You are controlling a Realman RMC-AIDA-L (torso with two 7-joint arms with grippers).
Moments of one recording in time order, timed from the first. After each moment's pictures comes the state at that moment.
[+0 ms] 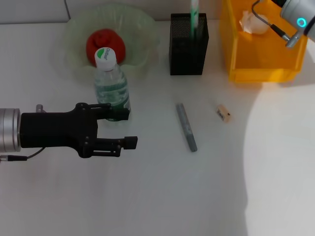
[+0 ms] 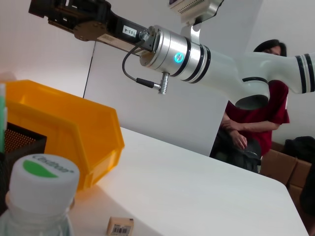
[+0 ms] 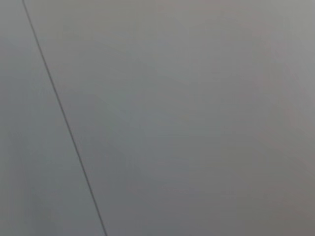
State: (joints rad) left arm -0.50 -2.00 0.86 0.58 1.89 1.71 -1.32; right arm 0.68 2.08 -1.13 -0.49 -0.89 -0.96 1.19
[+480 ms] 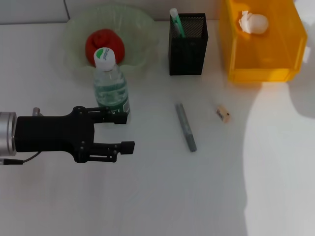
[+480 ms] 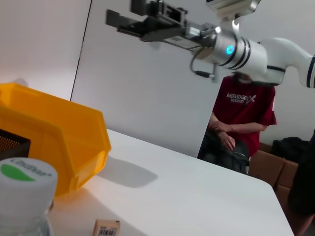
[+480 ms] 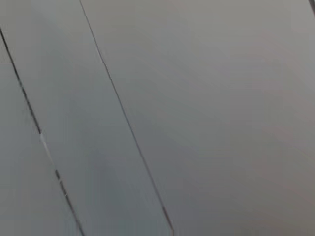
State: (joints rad) left arm -0.50 -2.00 0.86 0.58 1.89 1.75 -1.31; right arm 0.36 2.05 -0.90 -1.10 -1.46 -1.32 1.83
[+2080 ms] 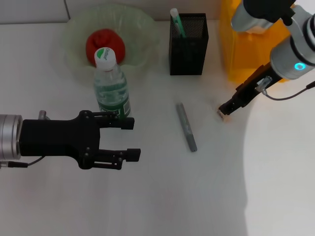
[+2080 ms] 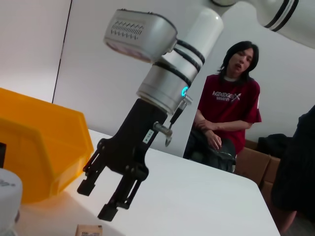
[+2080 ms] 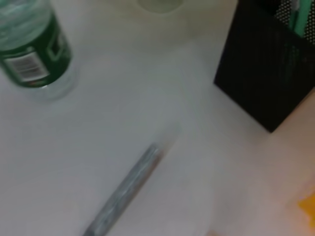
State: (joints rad) left arm -0.49 -2.02 0.87 0.61 1.90 1.78 -1.31; right arm 0.77 2.09 -1.31 -1.10 -2.66 -1.42 2.48
